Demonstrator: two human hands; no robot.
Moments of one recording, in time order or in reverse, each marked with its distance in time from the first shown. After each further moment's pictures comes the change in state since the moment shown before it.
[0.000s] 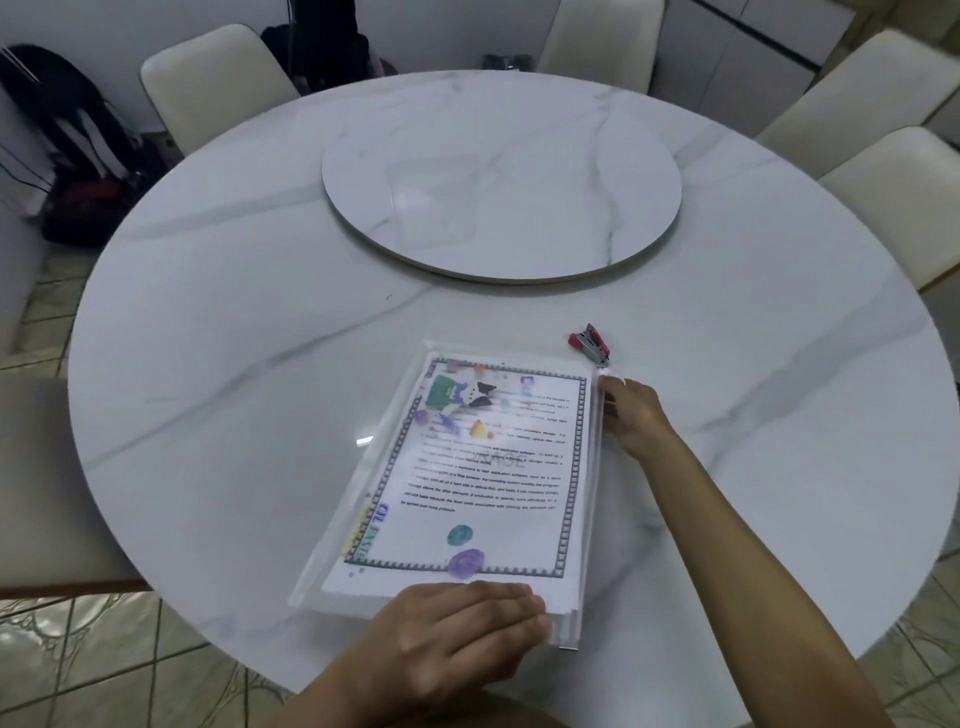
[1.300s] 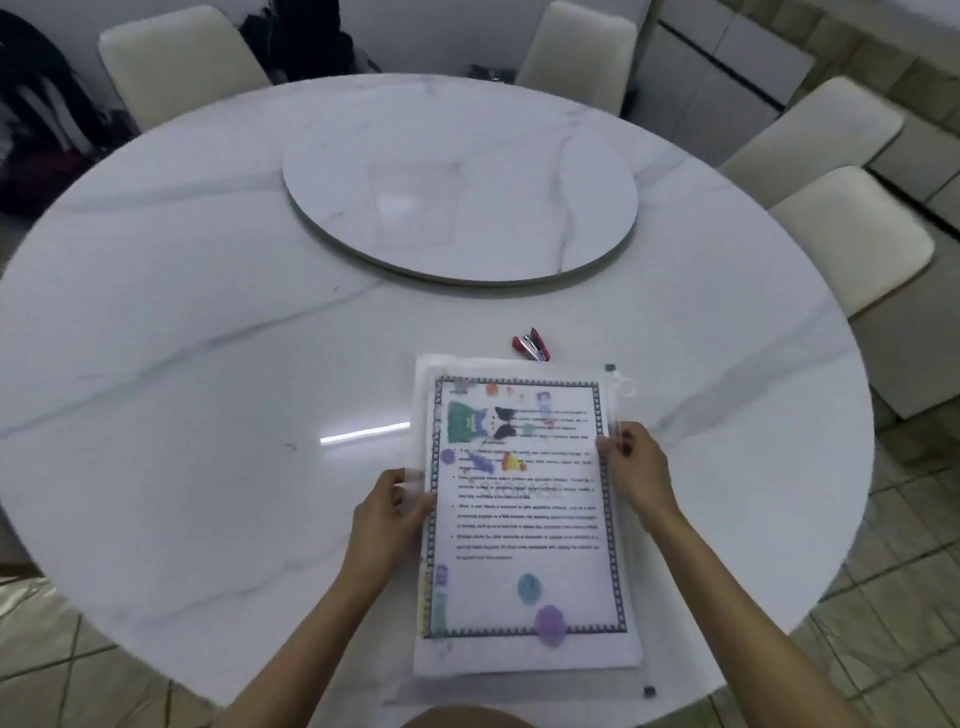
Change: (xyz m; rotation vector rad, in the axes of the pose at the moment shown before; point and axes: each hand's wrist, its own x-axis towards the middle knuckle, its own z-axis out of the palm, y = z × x) left_hand 0.017 -0.045 0.093 -0.442 0.064 -1.538; right_hand -0.028 0.027 -0.099 -0.574 0.099 -0.372
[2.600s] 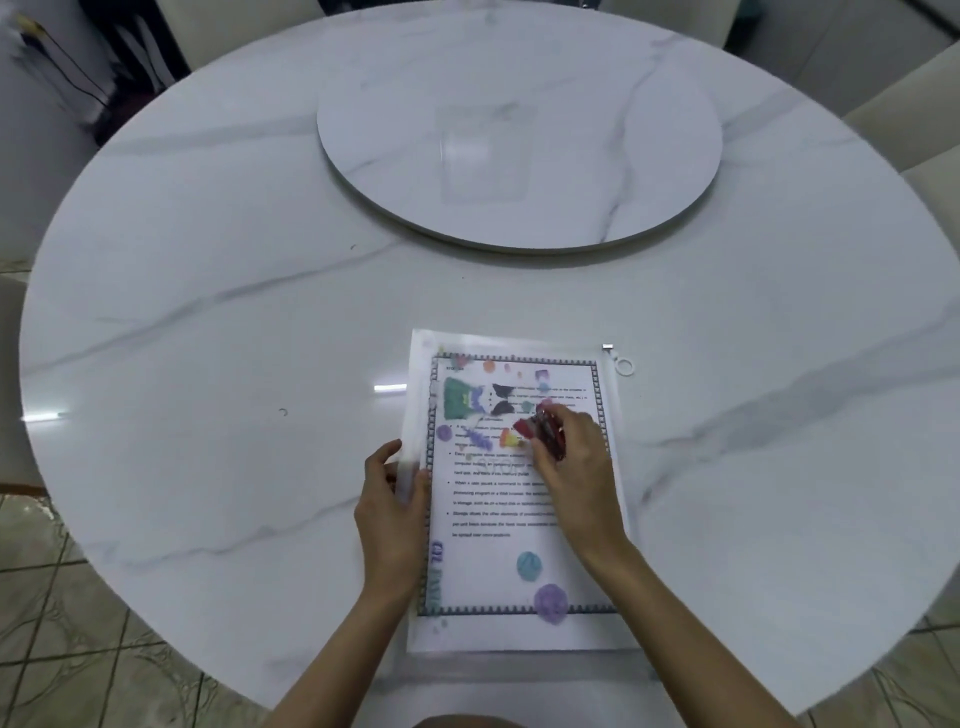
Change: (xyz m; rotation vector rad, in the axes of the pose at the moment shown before) left_hand -0.008 0.021 0.061 -0.170 0.475 -0.031; right_hand 0.000 0.006 0.049 -0.120 -0.125 -0.537
